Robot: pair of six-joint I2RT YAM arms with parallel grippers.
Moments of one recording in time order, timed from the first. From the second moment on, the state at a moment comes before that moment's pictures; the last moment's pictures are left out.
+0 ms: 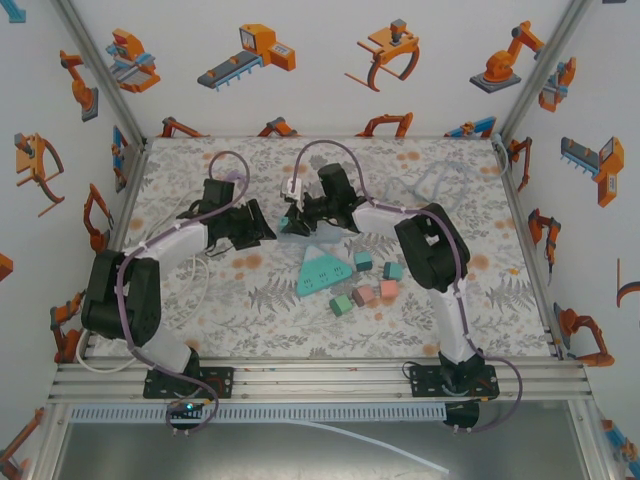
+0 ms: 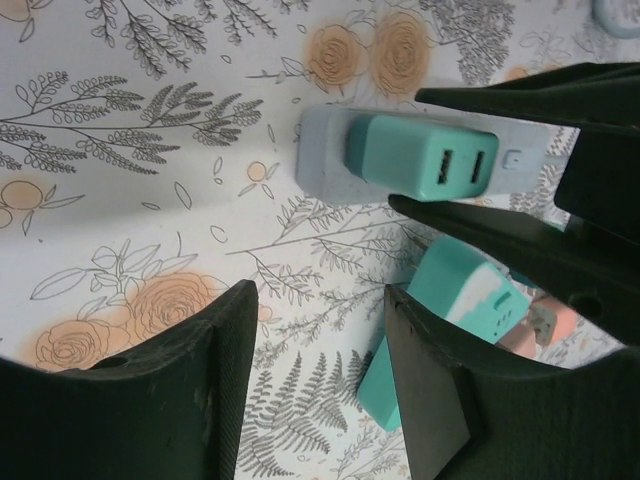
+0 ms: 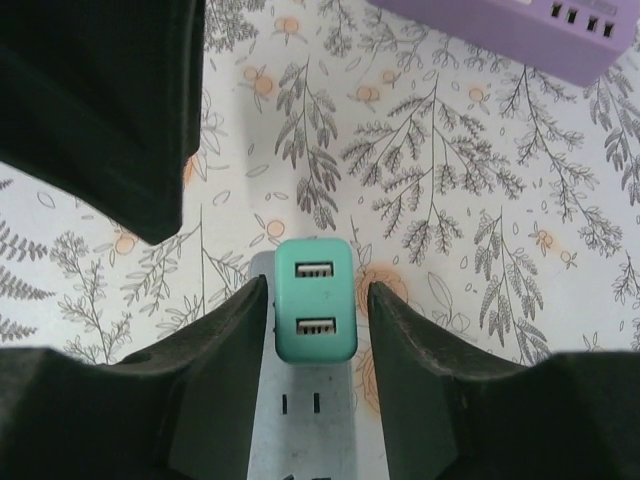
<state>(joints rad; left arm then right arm) -0.32 1.61 0.95 -0.23 0.28 -0.56 0.62 2.19 1.47 0.14 -0.80 -0.54</state>
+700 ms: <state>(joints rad) -0.32 1.82 1.08 -0.20 0.27 -0.57 0.63 2.22 1.64 -0.09 -0.75 -0.64</state>
